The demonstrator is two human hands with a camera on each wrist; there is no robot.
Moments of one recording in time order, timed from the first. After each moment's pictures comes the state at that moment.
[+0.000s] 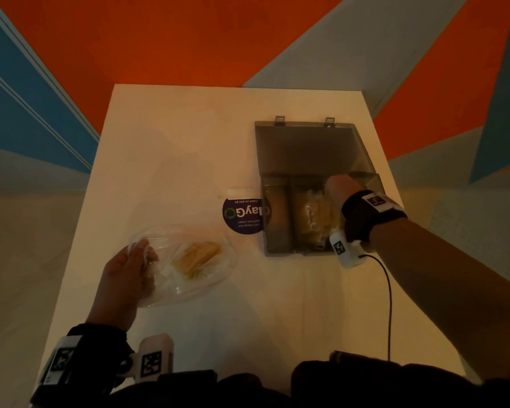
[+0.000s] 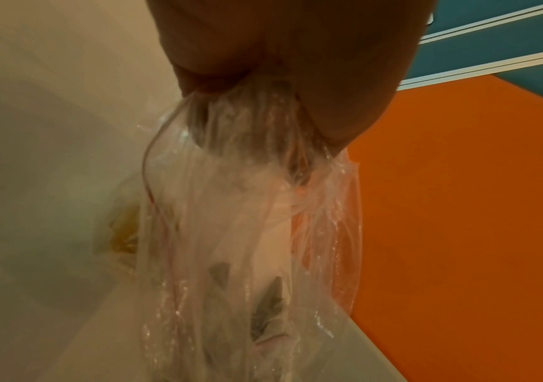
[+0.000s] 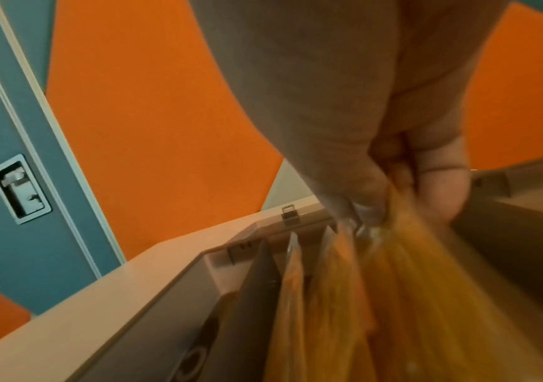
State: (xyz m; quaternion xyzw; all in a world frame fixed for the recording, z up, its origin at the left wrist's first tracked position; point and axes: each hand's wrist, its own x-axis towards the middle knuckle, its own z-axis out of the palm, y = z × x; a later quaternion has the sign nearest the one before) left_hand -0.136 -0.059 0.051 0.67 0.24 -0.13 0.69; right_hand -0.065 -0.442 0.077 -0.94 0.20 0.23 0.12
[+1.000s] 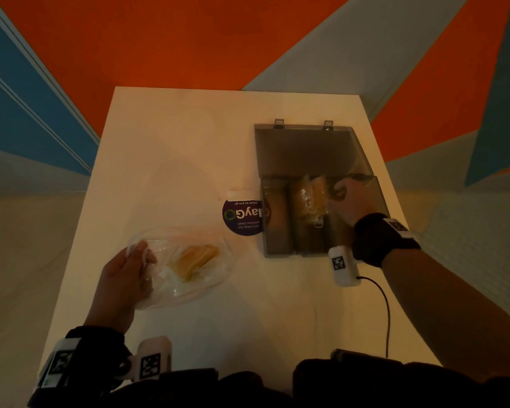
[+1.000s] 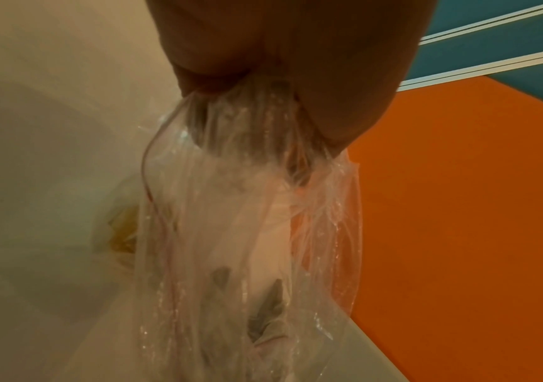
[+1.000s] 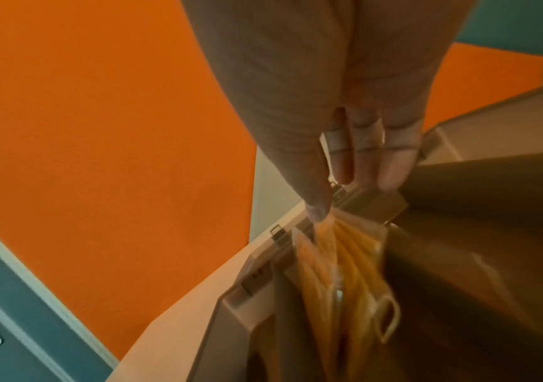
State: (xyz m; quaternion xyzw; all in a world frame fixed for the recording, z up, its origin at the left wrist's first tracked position) left_hand -0.137 -0.055 0.053 0.67 0.24 -0.12 0.69; right_hand -0.093 -0.455 0.058 -0.92 0.26 0.06 0.29
